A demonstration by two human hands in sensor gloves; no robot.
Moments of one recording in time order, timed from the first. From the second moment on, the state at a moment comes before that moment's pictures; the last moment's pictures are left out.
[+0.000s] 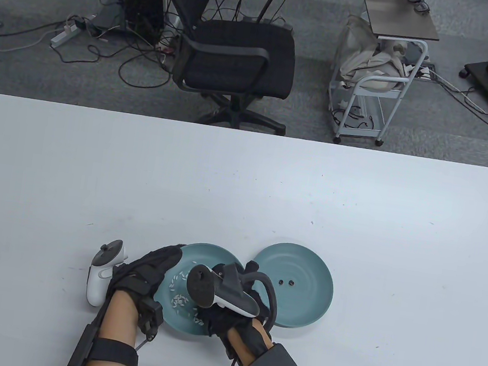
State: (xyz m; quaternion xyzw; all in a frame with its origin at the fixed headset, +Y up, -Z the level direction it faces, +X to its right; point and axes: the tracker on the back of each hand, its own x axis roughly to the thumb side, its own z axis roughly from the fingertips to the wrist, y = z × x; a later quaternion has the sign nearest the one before) left_hand -0.224 -0.789 -0.302 -0.28 0.05 0.74 0.61; right_hand -0.029 -0.692 -0.272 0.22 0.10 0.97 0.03
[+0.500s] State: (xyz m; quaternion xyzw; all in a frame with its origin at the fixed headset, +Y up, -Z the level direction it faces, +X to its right) left_hand -0.222 -0.782 -0.303 -0.26 0.04 0.72 0.64; right_hand -0.015 -0.675 -0.275 0.24 0.03 0.97 0.07
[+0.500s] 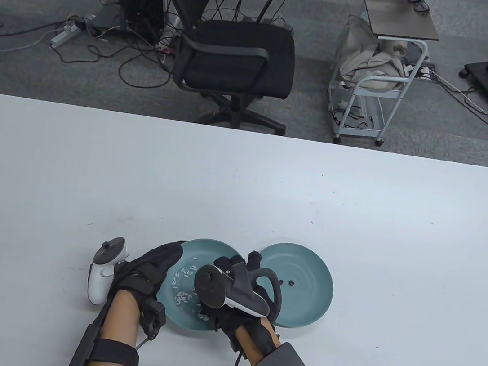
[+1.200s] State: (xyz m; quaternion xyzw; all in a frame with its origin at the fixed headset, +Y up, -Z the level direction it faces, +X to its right) left_hand -0.225 -0.780 -0.299 -0.24 0.06 0.73 0.64; right_hand 0.094 -0.659 -0.314 0.08 0.00 0.98 0.18
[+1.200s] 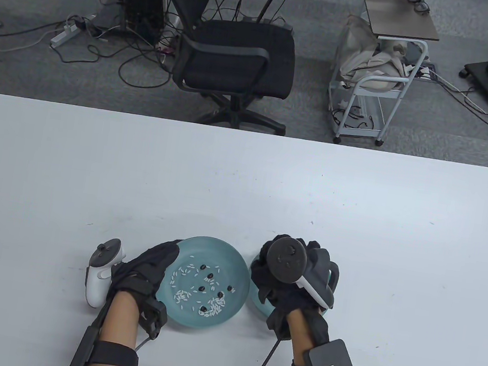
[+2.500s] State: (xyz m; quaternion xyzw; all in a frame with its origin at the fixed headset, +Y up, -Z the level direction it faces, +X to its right) left_hand -0.228 -0.782 -0.297 -0.23 0.08 0.73 0.64; right_hand 0.123 -0.710 -0.329 -0.03 0.09 0.99 0.03
